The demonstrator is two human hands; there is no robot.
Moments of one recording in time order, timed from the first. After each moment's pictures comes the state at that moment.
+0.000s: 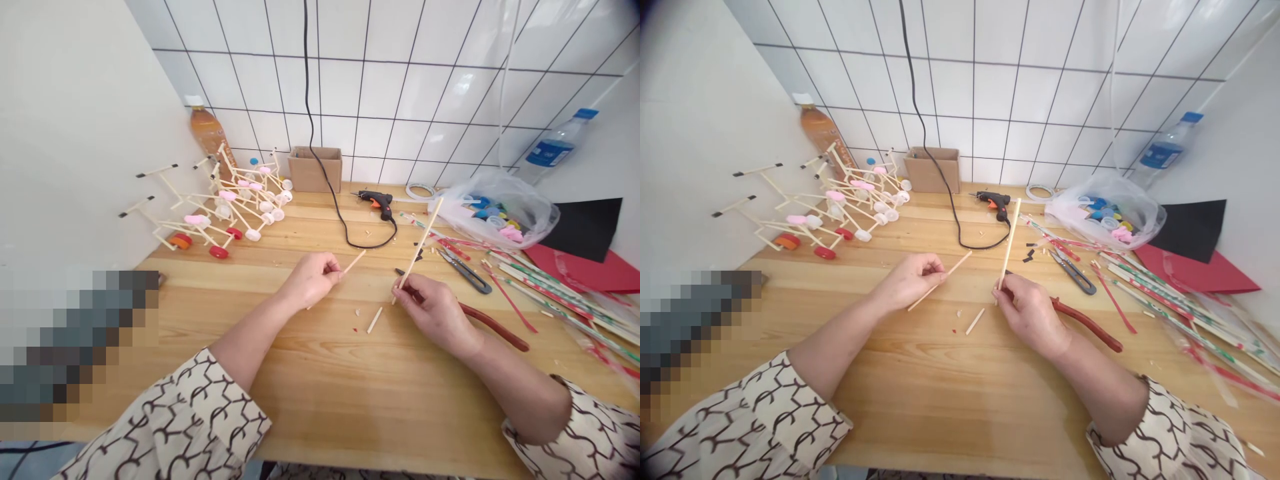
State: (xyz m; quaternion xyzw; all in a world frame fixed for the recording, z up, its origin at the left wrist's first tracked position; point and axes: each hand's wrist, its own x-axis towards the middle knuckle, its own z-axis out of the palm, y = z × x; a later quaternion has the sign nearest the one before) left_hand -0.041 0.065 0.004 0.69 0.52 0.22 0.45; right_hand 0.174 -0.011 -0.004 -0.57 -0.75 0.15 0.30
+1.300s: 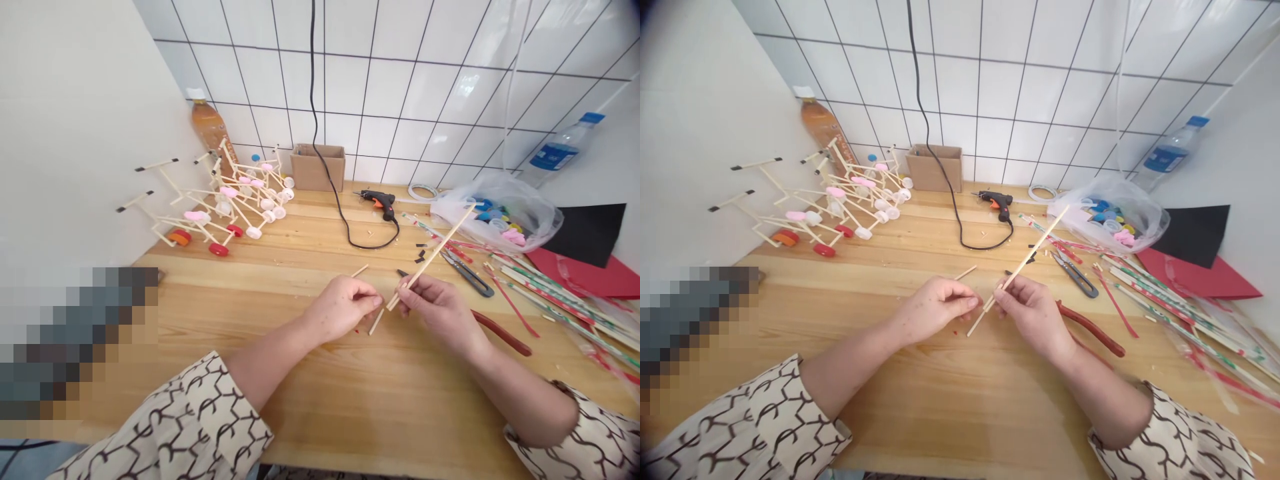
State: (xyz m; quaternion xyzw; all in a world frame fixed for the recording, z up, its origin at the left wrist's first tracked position) left_hand -0.012 0.026 0.003 0.67 0.40 0.21 0.60; right_hand 0.163 -0.015 0.002 -0.54 -0.53 0.47 0.46
